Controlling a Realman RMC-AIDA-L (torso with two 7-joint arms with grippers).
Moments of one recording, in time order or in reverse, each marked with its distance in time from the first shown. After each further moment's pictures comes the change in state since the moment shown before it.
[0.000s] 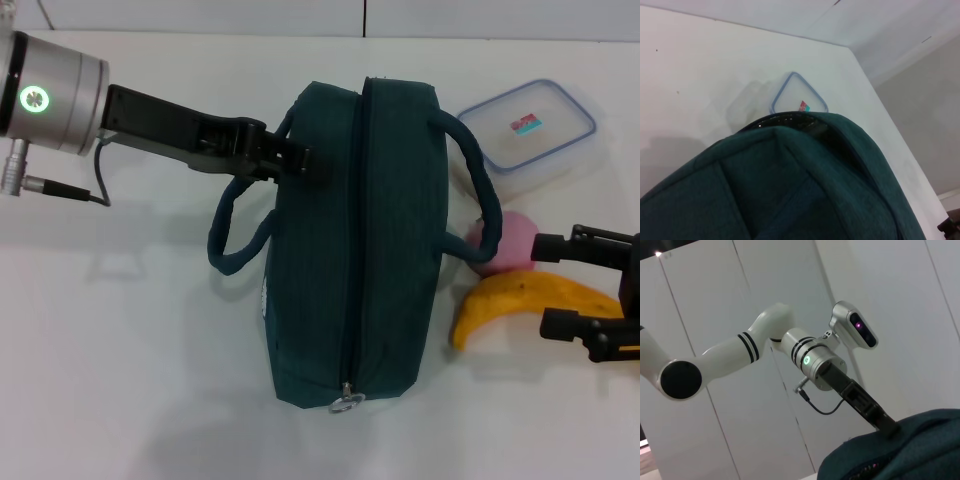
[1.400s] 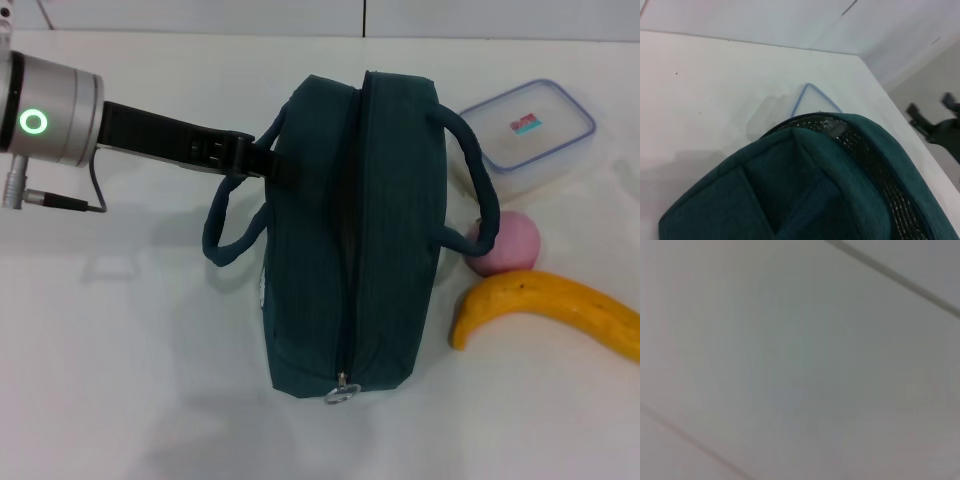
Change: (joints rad) left arm 0.033 -0.011 -0.005 -0.016 0.019 -0.064 0.144; right arm -0.006 -0.002 0.579 0.361 0.152 0.466 0.413
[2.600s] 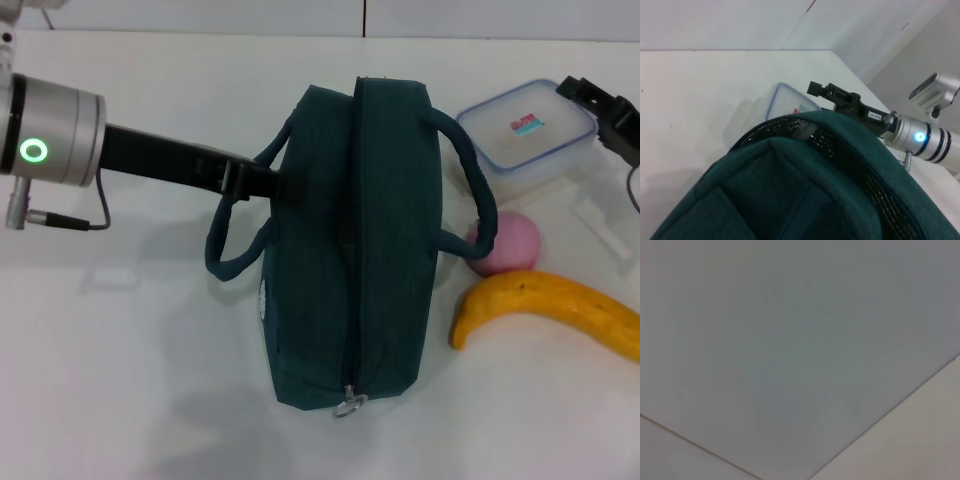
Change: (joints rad) left arm 0.034 -0.017 0.005 0.001 -0.029 0.009 0.163; right arm 0.270 0.069 -0.180 0.057 0.002 0.514 -0.008
